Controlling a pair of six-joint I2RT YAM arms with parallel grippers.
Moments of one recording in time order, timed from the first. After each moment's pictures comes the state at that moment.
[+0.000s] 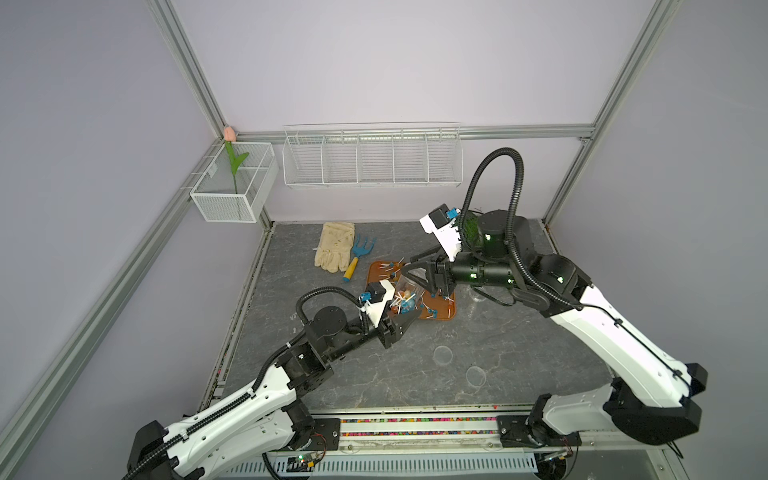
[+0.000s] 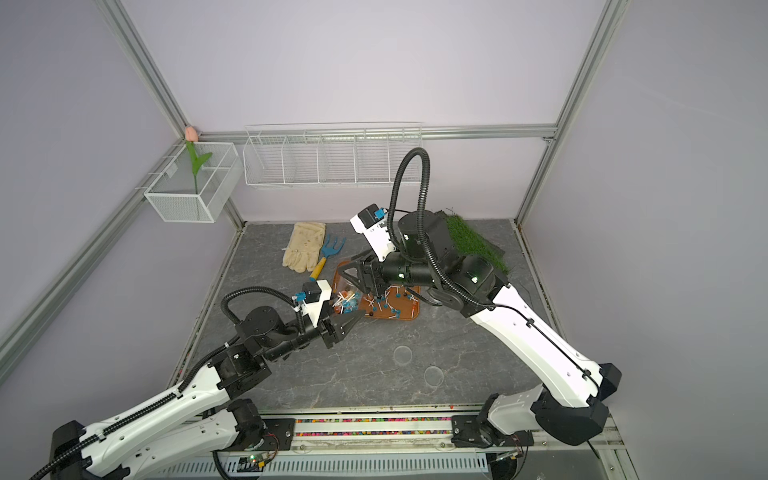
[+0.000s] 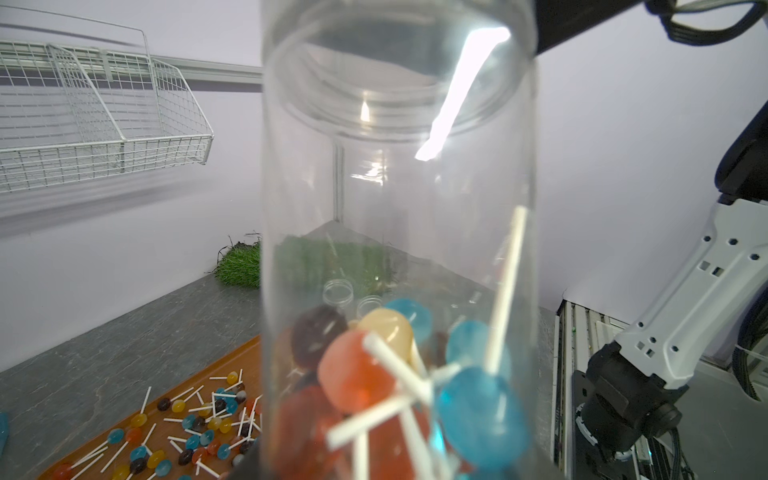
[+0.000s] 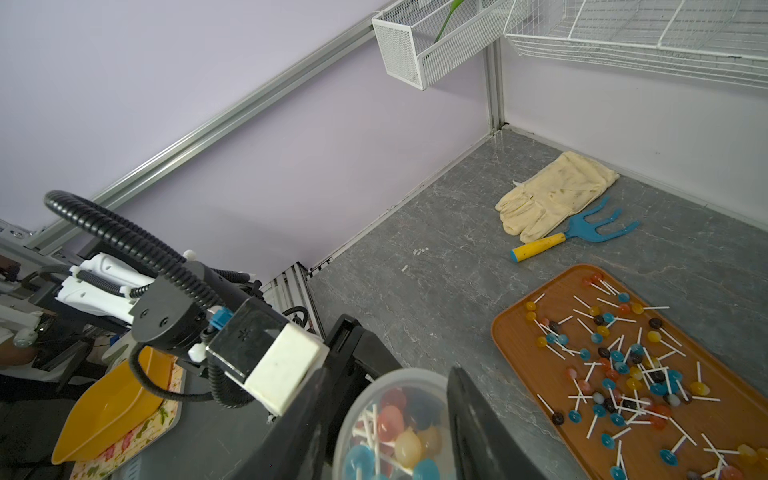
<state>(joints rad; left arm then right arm) -0.92 0.85 0.62 0.24 0.18 -0.09 0.89 1.38 1.74 -0.75 -0.32 0.27</state>
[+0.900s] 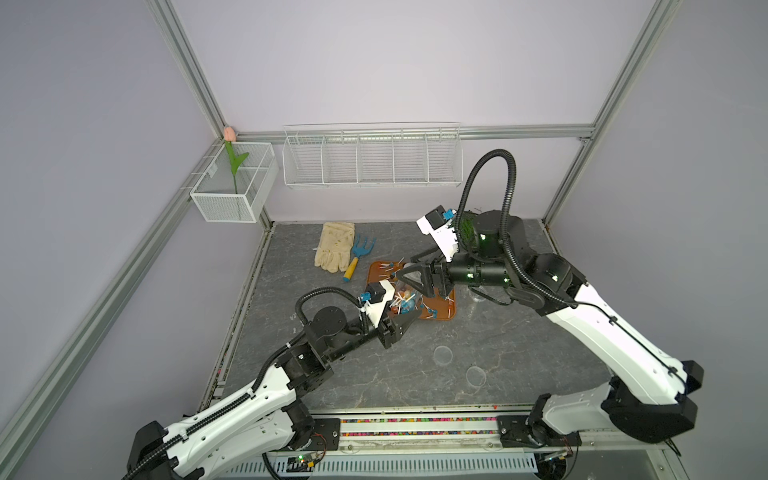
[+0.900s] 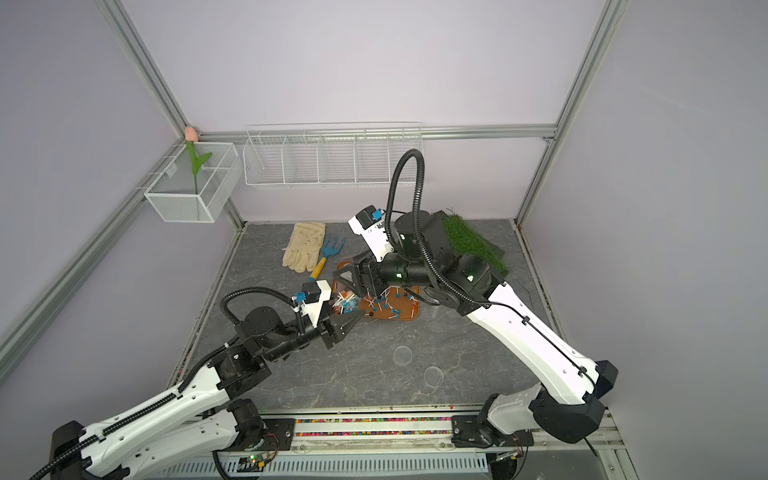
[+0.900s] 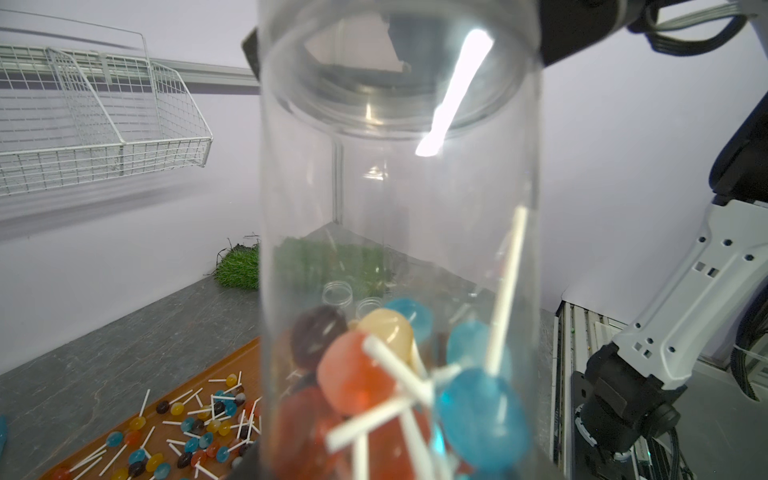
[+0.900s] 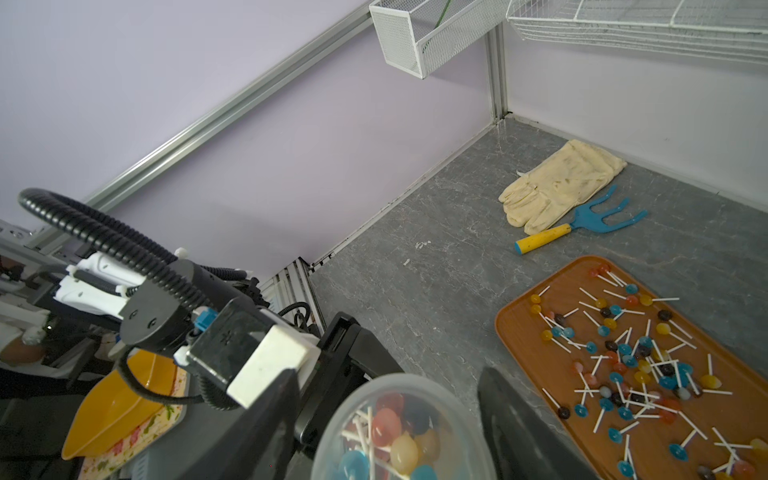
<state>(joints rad) -0.92 0.84 0.62 0.25 0.18 -0.09 0.88 1.39 1.74 -0.75 -0.33 0.28</state>
